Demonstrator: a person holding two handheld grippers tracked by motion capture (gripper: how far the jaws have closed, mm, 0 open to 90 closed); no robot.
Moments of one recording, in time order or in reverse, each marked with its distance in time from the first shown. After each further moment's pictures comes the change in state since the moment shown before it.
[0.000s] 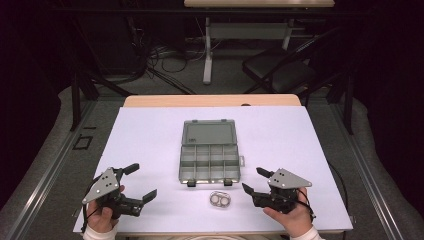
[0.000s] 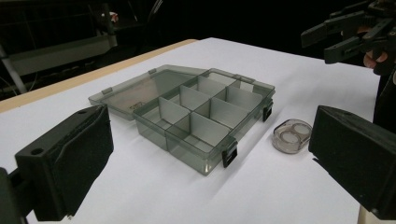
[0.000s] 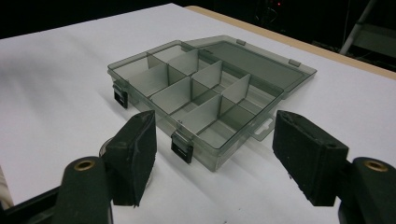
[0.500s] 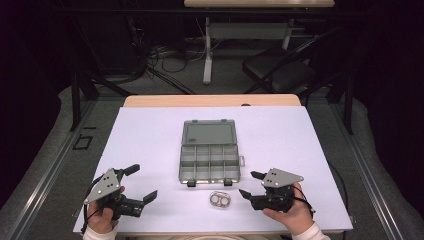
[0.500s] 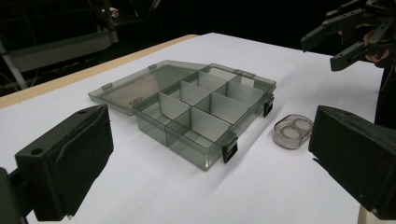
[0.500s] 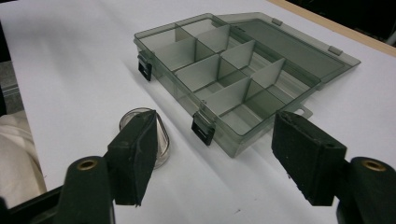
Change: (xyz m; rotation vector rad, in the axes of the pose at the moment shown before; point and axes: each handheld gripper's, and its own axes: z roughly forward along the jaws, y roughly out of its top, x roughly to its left) left arm -0.002 -0.001 0.000 0.017 0.007 0.004; right arm -0.001 0.004 0.009 0.107 0.126 -0.088
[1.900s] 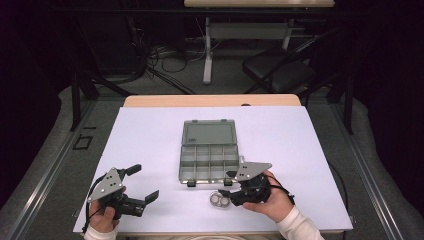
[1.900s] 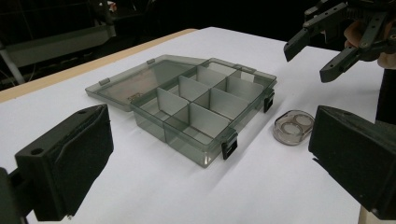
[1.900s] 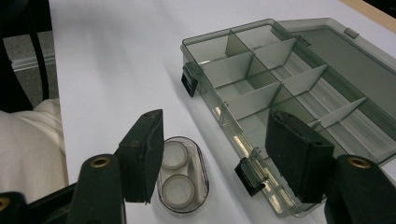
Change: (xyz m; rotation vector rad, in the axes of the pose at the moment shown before) left arm 0.000 0.000 0.005 0.020 -0.011 0.000; right arm 0.014 0.036 0.045 0.090 0.165 -0.097
